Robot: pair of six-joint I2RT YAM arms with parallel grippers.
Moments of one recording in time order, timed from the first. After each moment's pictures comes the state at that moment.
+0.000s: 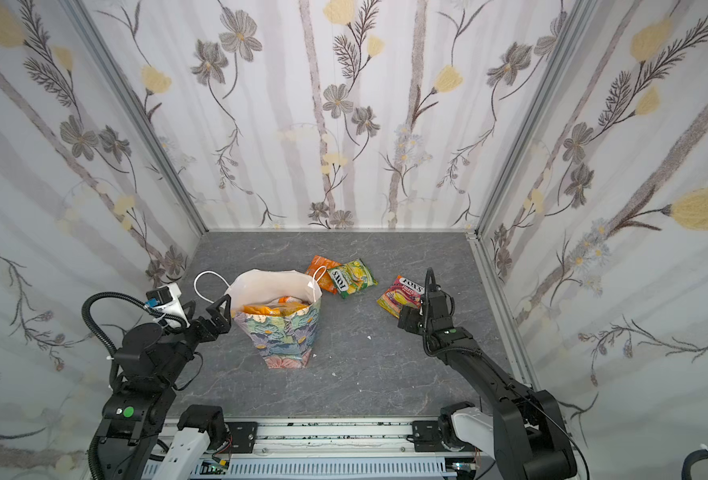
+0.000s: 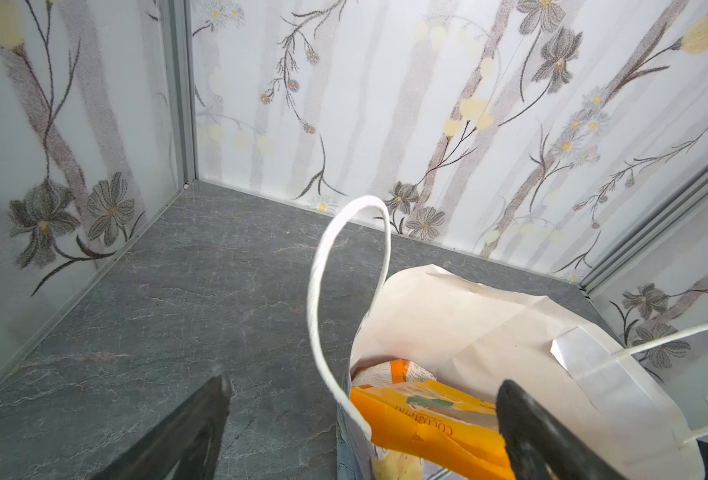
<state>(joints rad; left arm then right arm) -0.11 0.40 0.72 -0.52 0.02 -0.35 0.24 1.19 0.52 -0.16 -0.04 0.49</state>
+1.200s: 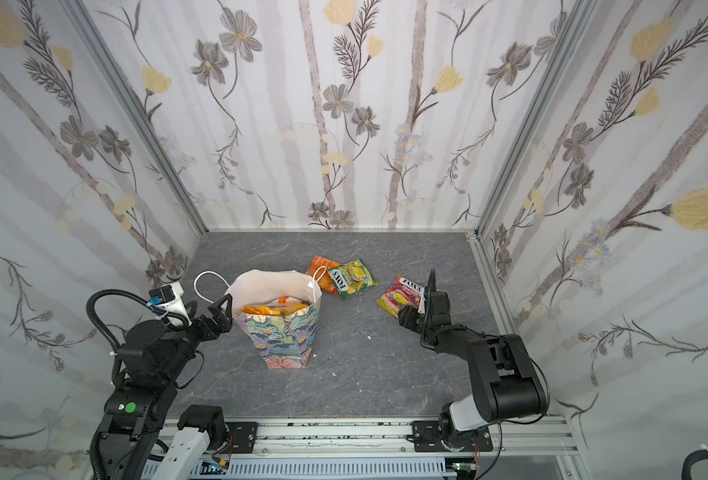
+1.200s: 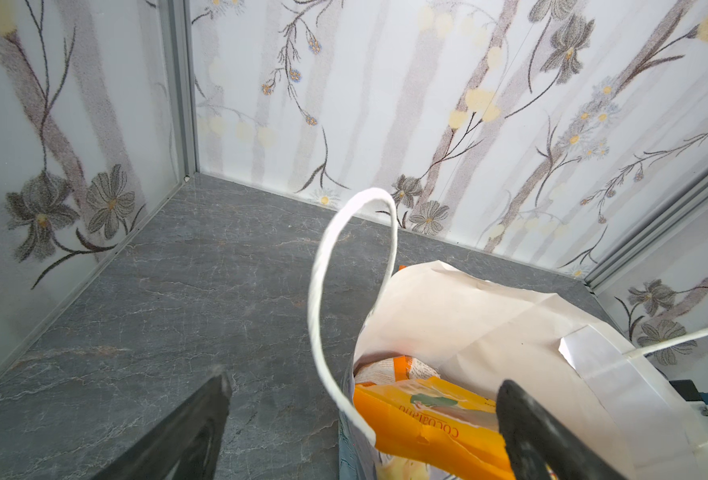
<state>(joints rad) -0.10 0.43 0.72 -0.52 0.02 -0.35 0.15 1.50 0.51 0.19 -0.24 0.52</state>
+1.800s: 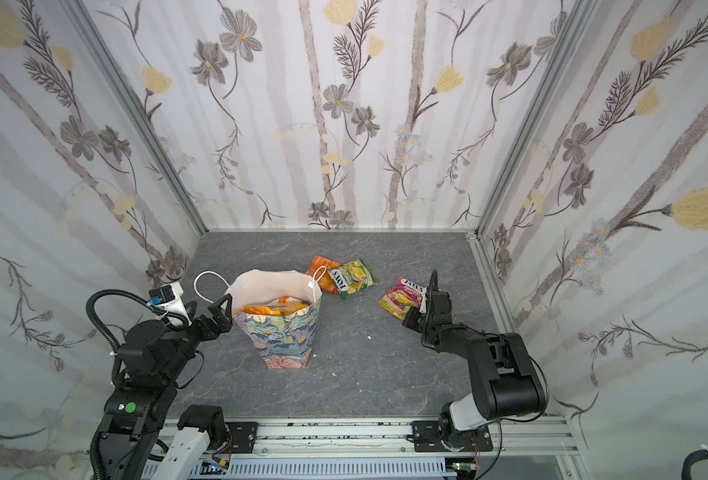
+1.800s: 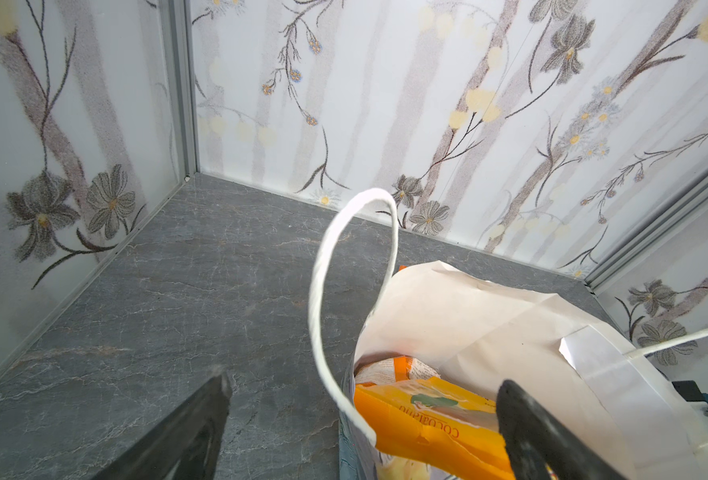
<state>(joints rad) -0.10 0.43 0.72 -0.52 0.02 -0.35 0.13 1.49 0.51 0.17 -0.24 0.52</state>
